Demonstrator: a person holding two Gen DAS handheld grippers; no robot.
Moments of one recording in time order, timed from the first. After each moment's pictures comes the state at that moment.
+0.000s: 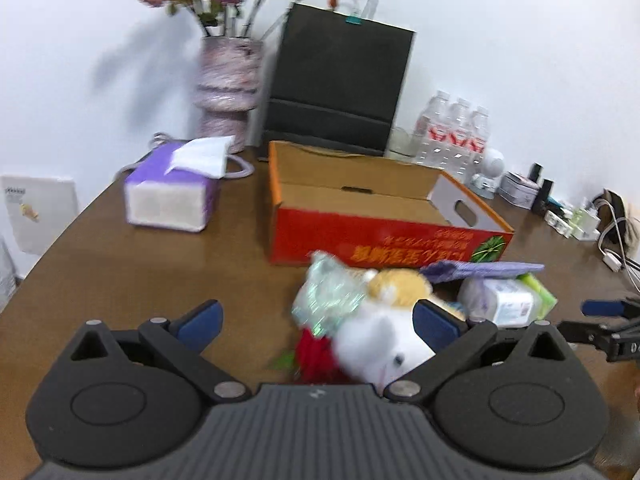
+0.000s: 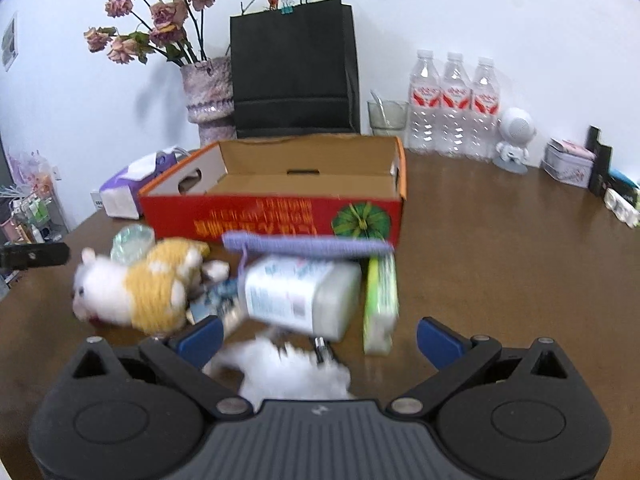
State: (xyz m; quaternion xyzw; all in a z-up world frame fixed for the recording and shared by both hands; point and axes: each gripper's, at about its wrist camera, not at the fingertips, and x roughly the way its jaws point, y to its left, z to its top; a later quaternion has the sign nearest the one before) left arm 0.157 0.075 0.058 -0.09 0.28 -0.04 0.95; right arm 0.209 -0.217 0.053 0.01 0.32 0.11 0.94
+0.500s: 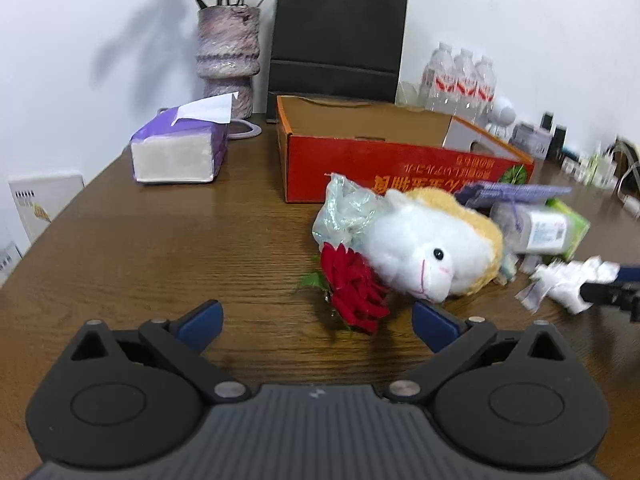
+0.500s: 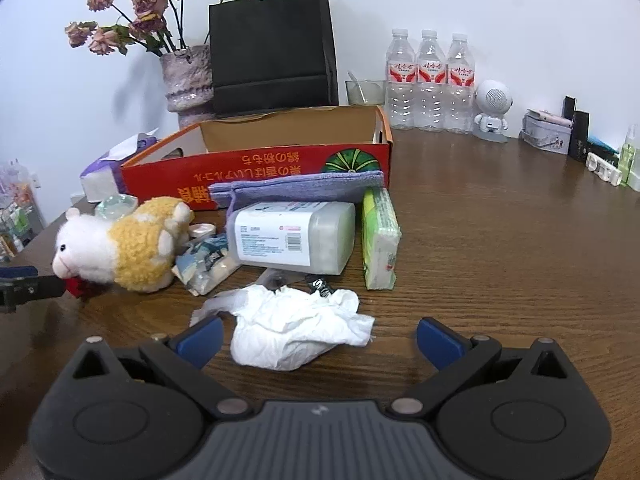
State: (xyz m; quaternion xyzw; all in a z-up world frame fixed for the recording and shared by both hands) left arm 0.154 0.064 0.010 -0.02 0.31 -0.03 0.95; right arm 0.192 -0.202 0.011 0.02 0.32 0.07 0.94
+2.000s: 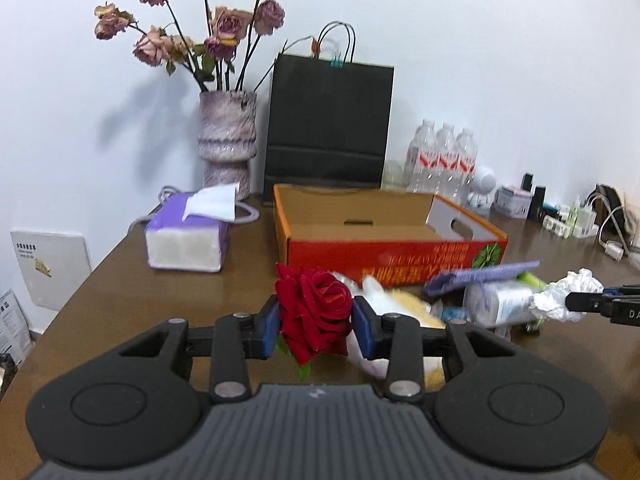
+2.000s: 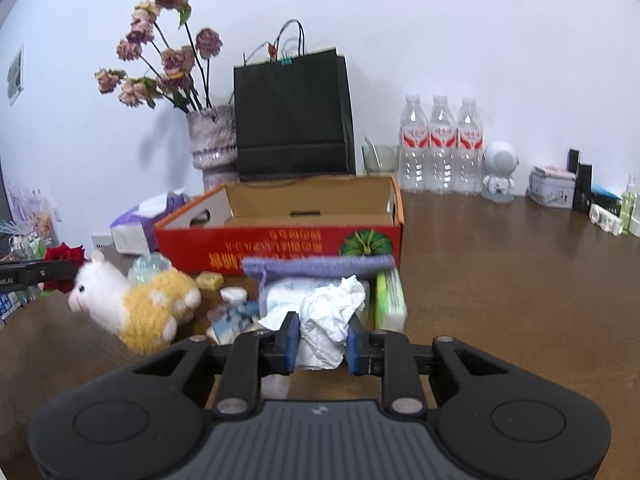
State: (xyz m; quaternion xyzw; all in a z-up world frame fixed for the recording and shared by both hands) left arm 0.132 0.077 0.068 -0.03 0.21 -0.05 0.98; right arm 0.175 -0.205 0.057 0.03 0.23 0.10 0.97
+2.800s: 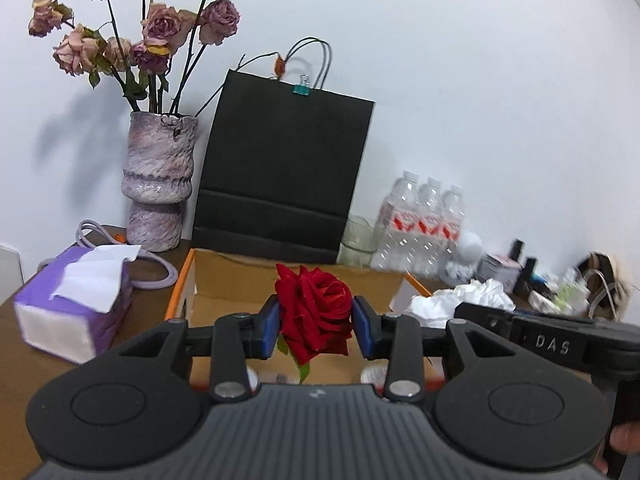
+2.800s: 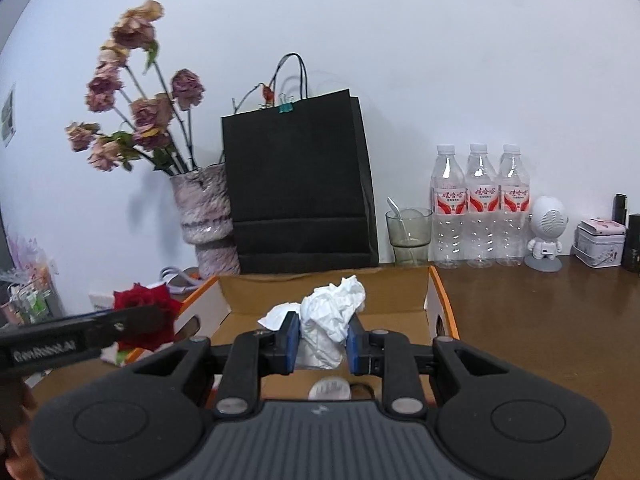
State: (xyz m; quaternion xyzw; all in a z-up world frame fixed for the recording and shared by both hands) left arm 0.283 0.009 0.091 -0.10 0.16 -0.08 0.98; right arm 0.335 -0.174 0.103 0.06 0.19 0.11 0.97
